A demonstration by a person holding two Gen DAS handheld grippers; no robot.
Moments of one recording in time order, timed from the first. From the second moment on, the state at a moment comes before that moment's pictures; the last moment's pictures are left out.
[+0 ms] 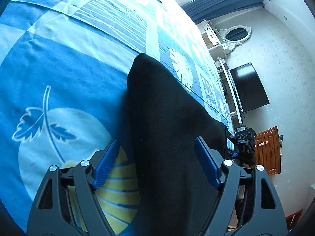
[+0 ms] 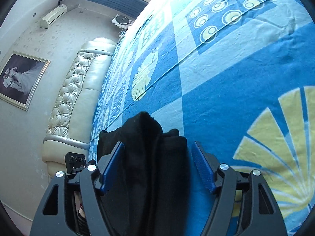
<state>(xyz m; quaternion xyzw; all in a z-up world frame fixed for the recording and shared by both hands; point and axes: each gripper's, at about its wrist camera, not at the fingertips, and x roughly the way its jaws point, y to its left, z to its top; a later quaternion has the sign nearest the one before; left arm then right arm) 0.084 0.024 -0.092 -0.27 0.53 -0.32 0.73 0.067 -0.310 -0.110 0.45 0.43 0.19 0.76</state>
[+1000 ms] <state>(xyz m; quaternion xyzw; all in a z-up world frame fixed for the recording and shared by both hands) 0.237 0.039 -0.080 -0.20 0.55 -0.27 0.76 0.213 -0.262 -0.101 0.43 0.43 0.22 0.76</state>
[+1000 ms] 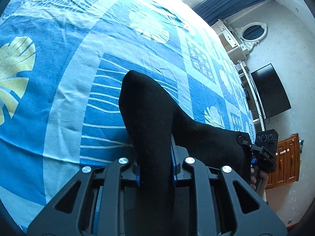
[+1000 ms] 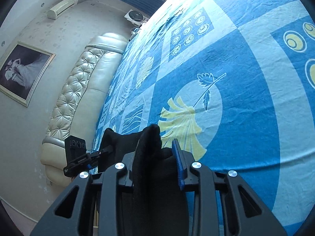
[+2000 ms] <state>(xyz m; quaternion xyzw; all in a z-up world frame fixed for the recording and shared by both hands) 0.141 0.091 -0.083 -0.26 0.53 -0.32 0.74 0.121 -0.281 -0.101 0.46 0.44 0.22 0.74</state>
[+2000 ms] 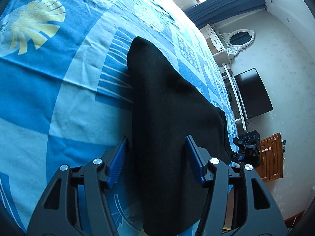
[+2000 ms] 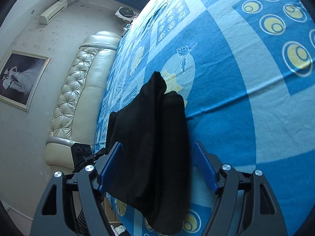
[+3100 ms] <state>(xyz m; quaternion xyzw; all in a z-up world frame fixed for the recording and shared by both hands) 0.080 0.080 -0.097 -0.28 0.55 -0.31 0.73 0.099 -0.239 -0.121 0.49 0.45 0.21 0.71</state>
